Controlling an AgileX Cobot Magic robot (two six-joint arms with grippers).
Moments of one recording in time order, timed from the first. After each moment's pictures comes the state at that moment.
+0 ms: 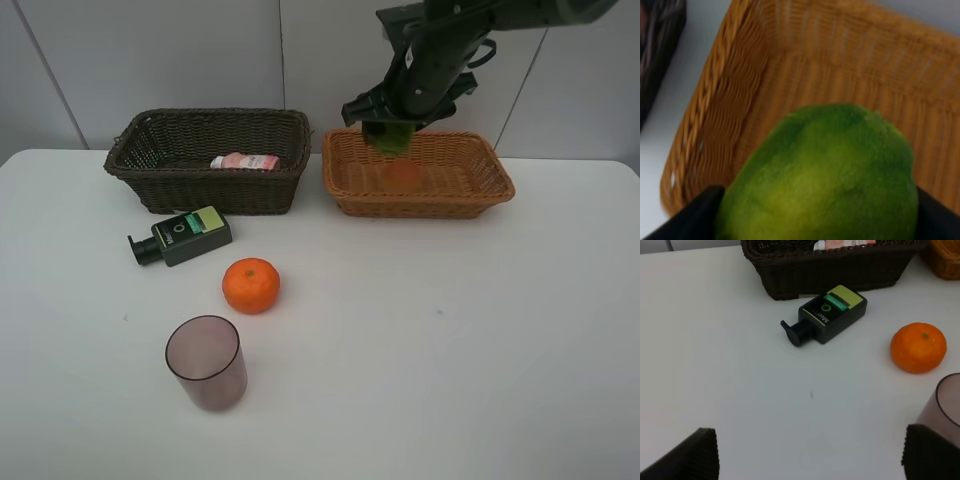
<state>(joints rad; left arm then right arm) -0.12 -0.01 -0.50 0.01 1.06 -0.03 0.47 1.98 -1.58 -0.38 0.67 0.36</state>
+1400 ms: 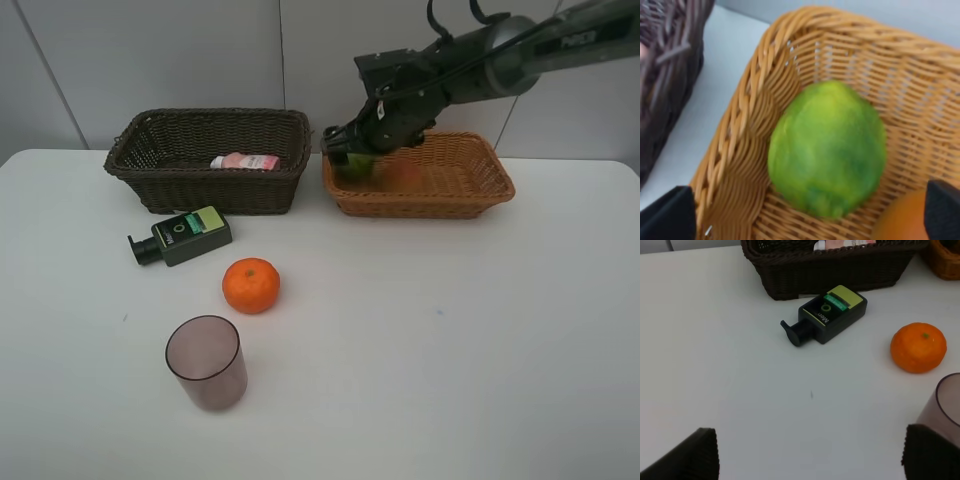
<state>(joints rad) -0.12 -0.01 -0.50 0.01 1.06 -0.03 0.46 2.15 -1.58 -0.42 0.39 0.40</state>
